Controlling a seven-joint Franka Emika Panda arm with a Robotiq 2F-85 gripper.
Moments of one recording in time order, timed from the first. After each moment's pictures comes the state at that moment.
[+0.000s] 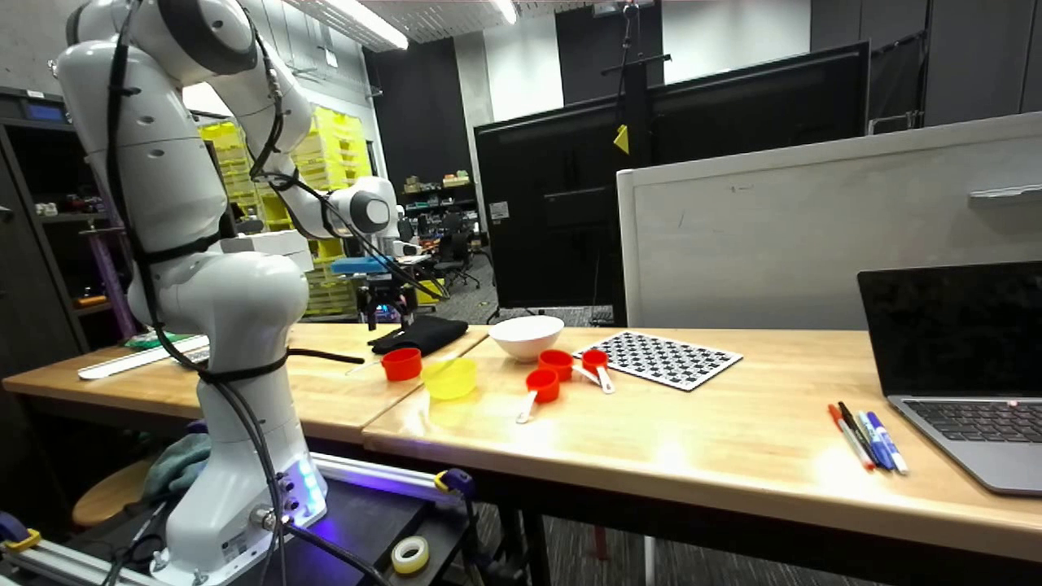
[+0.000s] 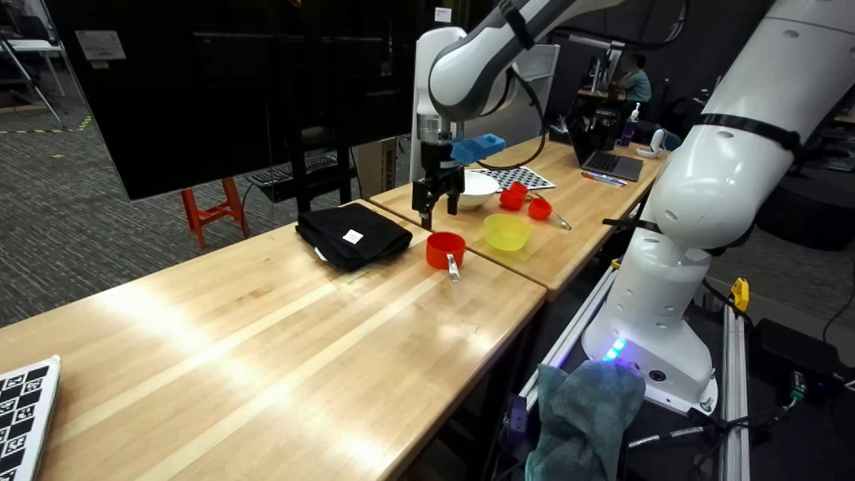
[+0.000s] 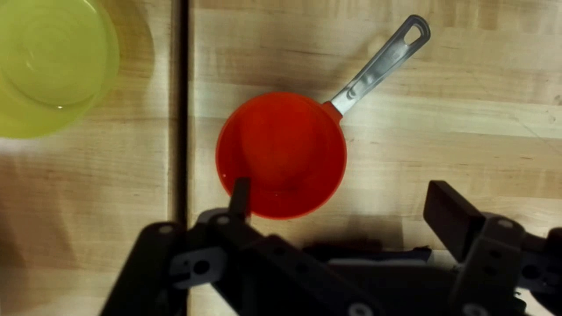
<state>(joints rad) 0.07 -0.18 0.07 -2.59 0.06 2.31 0.06</state>
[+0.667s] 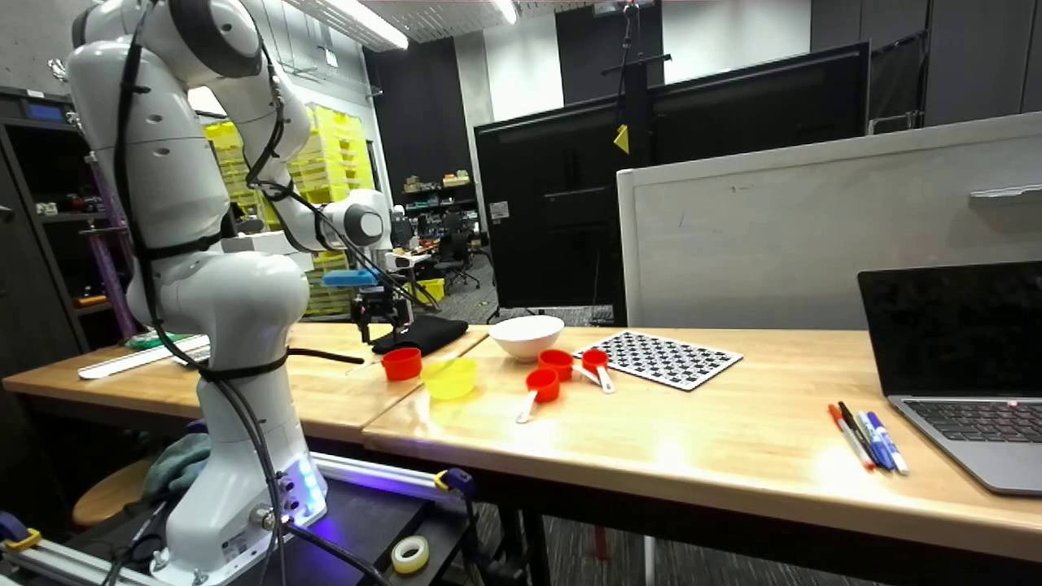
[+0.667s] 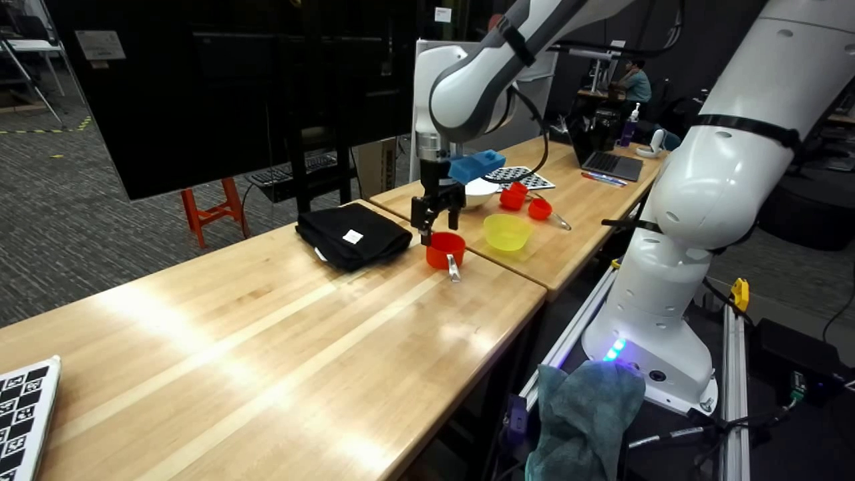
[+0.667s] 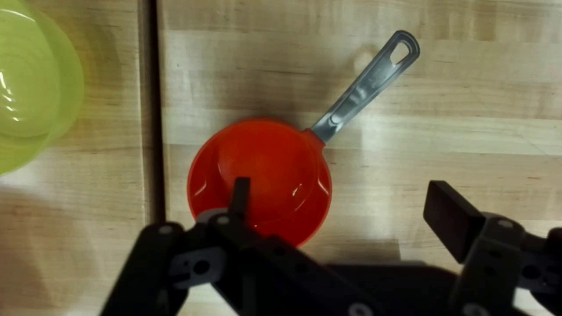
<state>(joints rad) 0.08 -0.15 0.10 -2.64 0.07 2.38 0.13</state>
